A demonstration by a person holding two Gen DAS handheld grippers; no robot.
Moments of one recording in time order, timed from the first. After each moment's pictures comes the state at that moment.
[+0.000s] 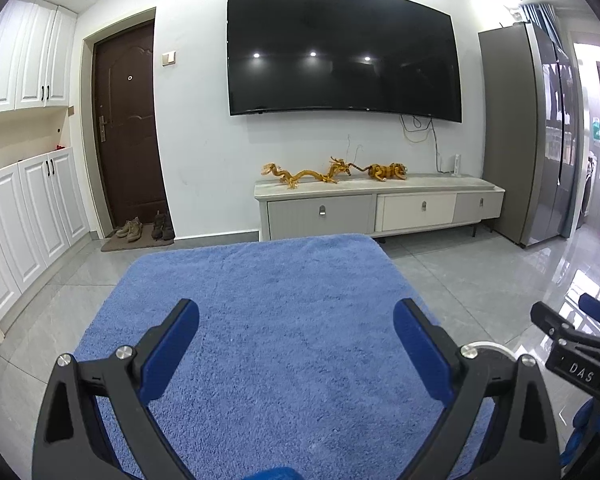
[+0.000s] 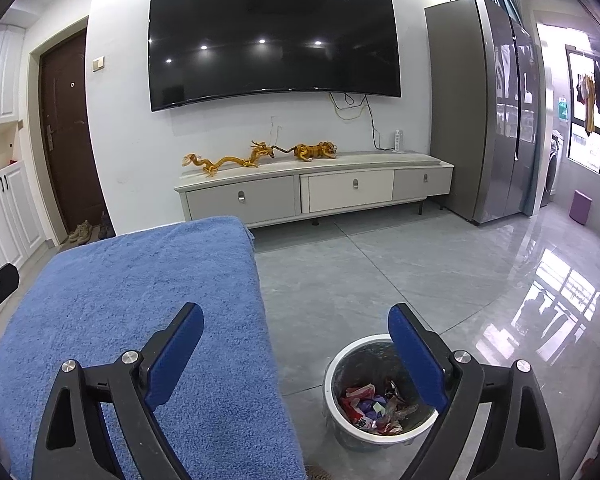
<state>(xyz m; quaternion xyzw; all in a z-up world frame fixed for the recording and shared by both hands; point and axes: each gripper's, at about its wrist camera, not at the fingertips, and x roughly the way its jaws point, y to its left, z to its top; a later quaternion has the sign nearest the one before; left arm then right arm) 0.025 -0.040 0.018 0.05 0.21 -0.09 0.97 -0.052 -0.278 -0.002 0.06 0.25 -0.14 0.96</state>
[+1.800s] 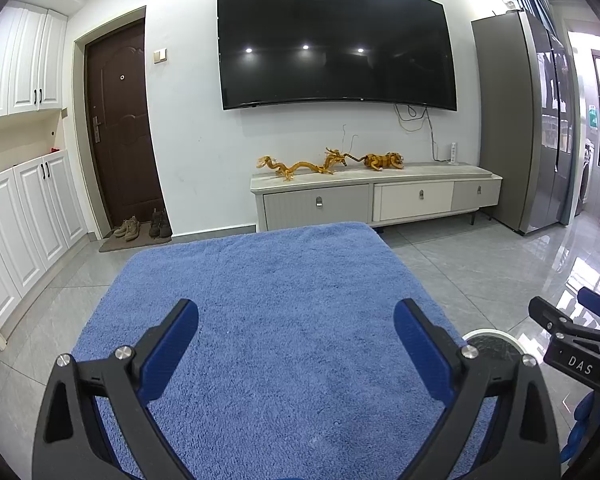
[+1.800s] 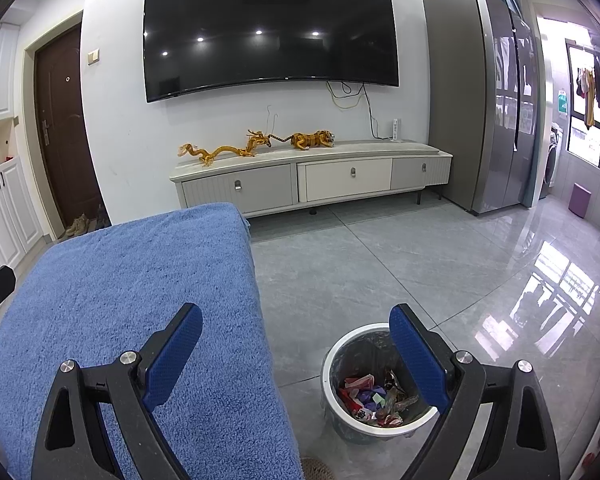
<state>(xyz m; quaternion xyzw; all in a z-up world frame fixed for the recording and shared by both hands) 0.029 -0.044 0.006 0.06 0.22 -0.09 0.97 -0.044 -0.283 -0.015 0.06 0.27 -0.15 0.95</state>
